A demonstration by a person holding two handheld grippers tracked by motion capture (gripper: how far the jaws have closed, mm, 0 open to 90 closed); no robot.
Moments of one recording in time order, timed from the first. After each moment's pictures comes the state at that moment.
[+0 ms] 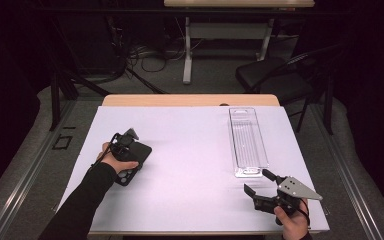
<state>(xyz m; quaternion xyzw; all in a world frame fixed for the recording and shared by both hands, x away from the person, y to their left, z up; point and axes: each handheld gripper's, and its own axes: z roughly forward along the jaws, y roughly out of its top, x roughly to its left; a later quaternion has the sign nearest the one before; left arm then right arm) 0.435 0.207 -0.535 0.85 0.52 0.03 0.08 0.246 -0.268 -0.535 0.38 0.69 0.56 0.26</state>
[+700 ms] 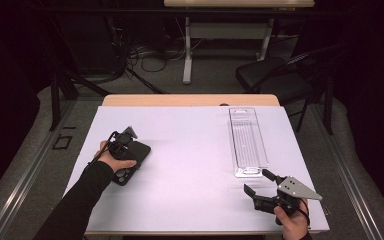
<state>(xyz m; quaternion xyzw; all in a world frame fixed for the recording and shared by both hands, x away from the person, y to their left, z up) 0.433 0.211 -0.523 0.85 0.52 0.02 0.08 0.246 -0.268 -0.535 0.38 0.69 0.56 0.26</state>
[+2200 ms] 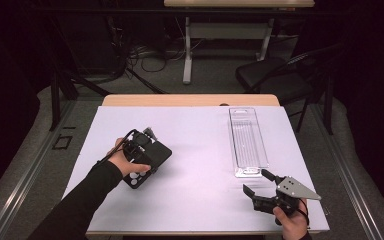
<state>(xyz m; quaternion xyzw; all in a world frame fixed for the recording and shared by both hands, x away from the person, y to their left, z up) 0.395 0.146 -0.471 0.91 0.41 0.02 0.10 0.246 -0.265 -0.536 0.37 0.69 0.56 0.26</state>
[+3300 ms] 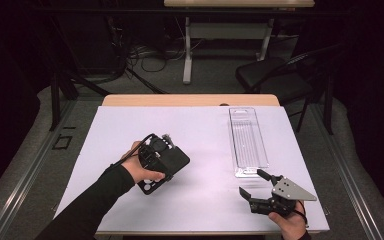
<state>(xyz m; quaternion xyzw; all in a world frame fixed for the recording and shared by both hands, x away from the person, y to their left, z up) 0.369 0.099 -0.457 0.93 0.34 0.01 0.12 0.244 -0.257 -0.533 0.33 0.72 0.56 0.26</state>
